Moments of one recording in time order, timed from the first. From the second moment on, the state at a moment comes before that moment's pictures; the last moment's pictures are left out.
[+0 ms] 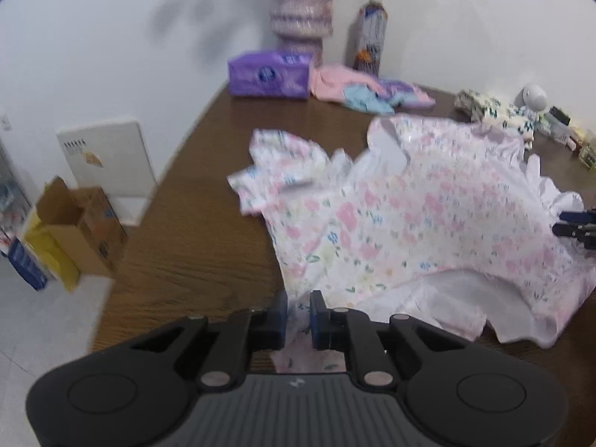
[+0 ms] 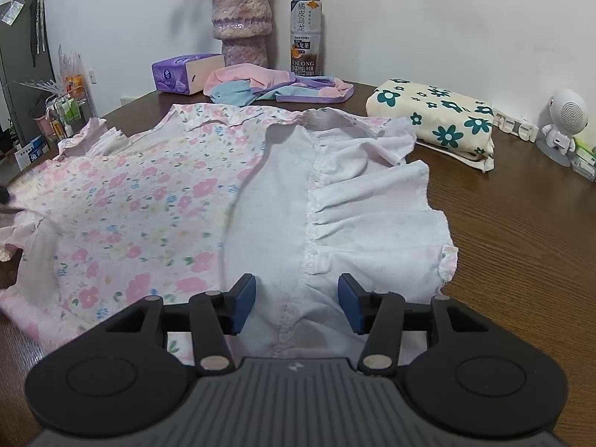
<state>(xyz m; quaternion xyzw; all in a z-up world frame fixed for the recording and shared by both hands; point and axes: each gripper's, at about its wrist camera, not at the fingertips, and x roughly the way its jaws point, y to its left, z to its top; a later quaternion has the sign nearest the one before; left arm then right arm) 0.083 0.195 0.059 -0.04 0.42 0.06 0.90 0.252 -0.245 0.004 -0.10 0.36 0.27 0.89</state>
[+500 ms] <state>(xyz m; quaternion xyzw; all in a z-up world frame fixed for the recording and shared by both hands) 0.132 0.206 0.050 -0.05 0.41 0.12 0.91 0.240 -0.244 0.008 -0.09 0.36 0.26 0.89</state>
